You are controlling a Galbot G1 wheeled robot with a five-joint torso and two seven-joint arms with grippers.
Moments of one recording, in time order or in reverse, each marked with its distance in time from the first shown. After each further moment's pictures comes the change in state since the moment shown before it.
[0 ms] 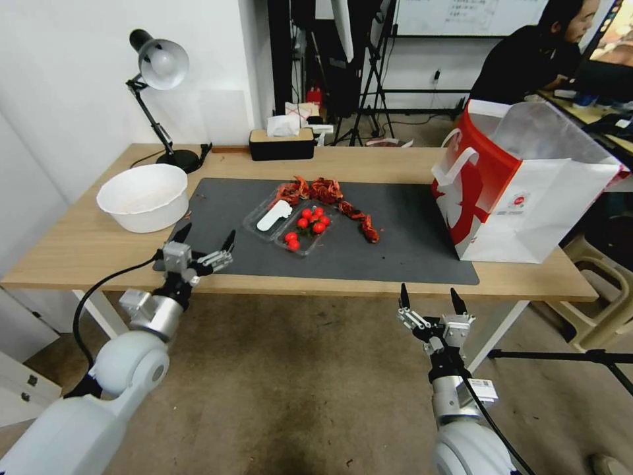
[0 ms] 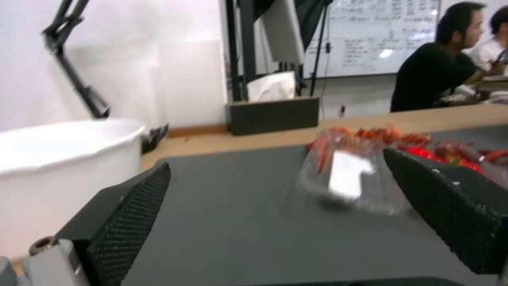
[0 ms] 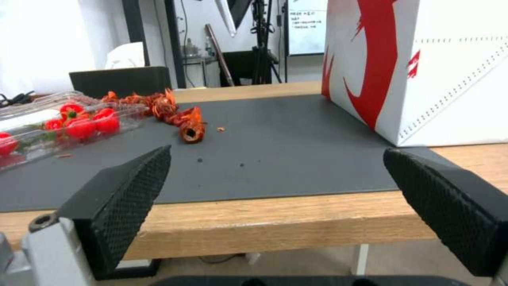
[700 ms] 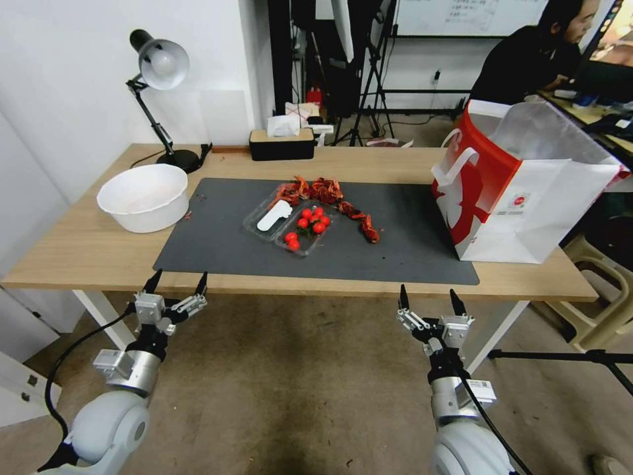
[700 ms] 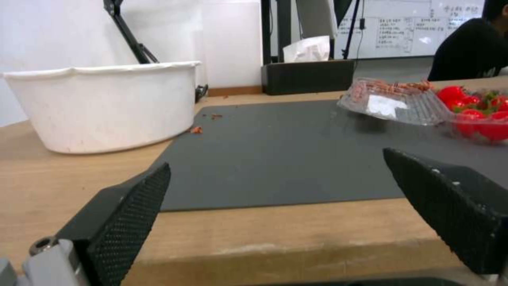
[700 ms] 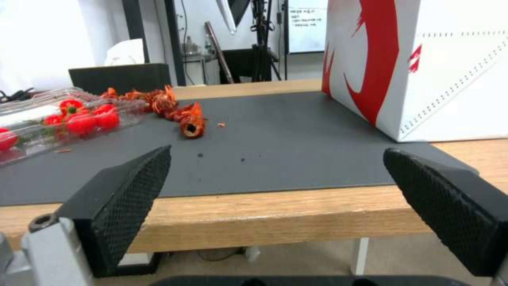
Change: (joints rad) left arm 0.192 -0.086 -0.098 0.043 0.063 -0.124 0.028; right arm -0.002 0.004 -0.002 -0.006 -0.004 0.000 0.000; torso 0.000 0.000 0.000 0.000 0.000
